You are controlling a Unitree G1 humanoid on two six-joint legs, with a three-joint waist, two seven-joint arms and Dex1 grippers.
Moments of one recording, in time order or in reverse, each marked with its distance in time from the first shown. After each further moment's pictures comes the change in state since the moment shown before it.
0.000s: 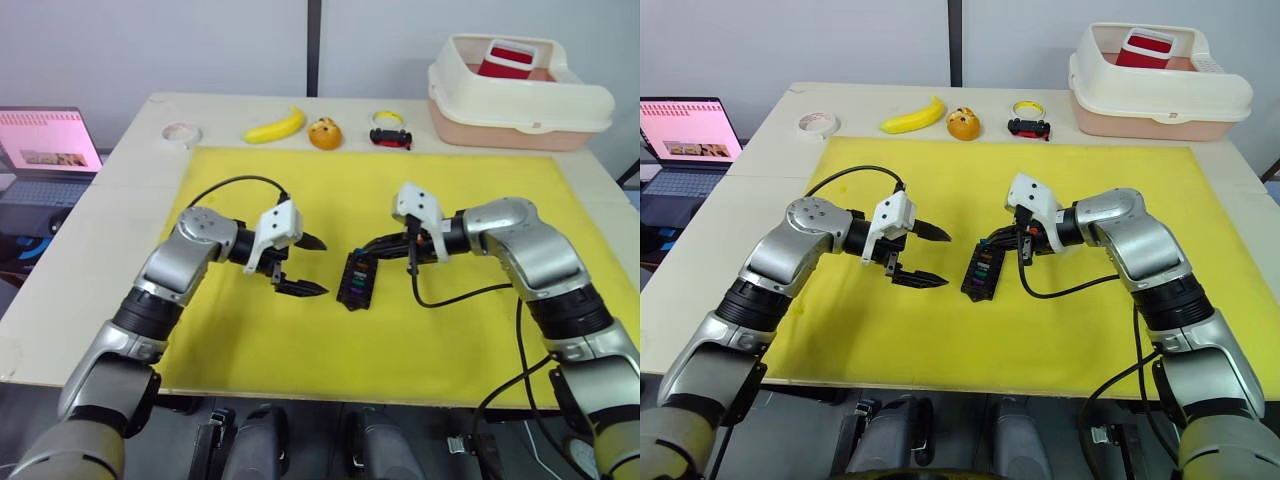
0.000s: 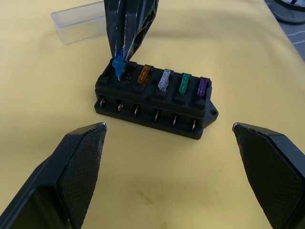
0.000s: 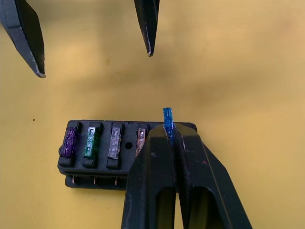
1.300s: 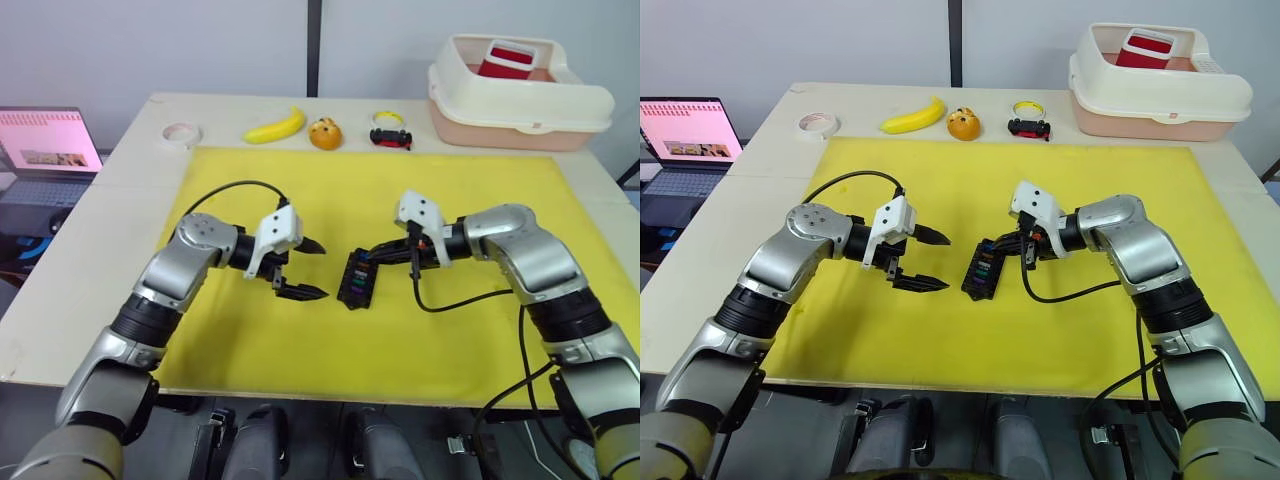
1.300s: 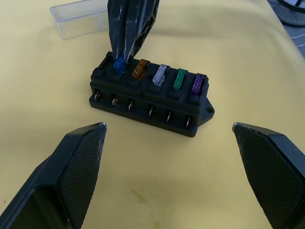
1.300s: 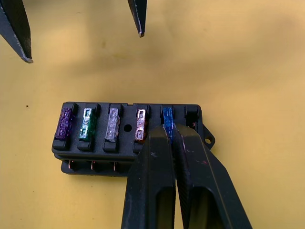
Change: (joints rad) left arm 0.031 0.002 0.000 -0.046 -0.005 0.024 0.033; right arm 0.015 0.002 0.008 0.042 -0.038 -0.024 0.001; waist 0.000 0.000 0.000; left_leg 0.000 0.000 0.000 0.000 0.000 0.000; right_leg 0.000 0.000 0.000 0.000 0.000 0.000
